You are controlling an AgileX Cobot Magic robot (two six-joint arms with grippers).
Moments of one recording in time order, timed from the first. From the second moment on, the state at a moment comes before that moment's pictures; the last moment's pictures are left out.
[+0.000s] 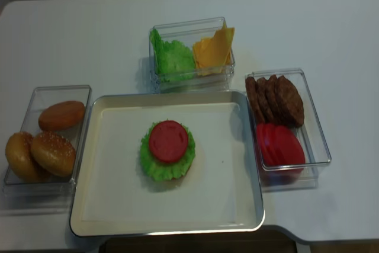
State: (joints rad) left arm -0.08 -0.02 -0.49 0.02 1.19 -0.01; right arm 0.04 0.51 -0.86 0.22 1.27 -0.09
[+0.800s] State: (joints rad) left arm -0.08 -0.02 -0.49 0.02 1.19 -0.01; right arm 0.04 1.04 -1.10 0.27 1.26 0.11
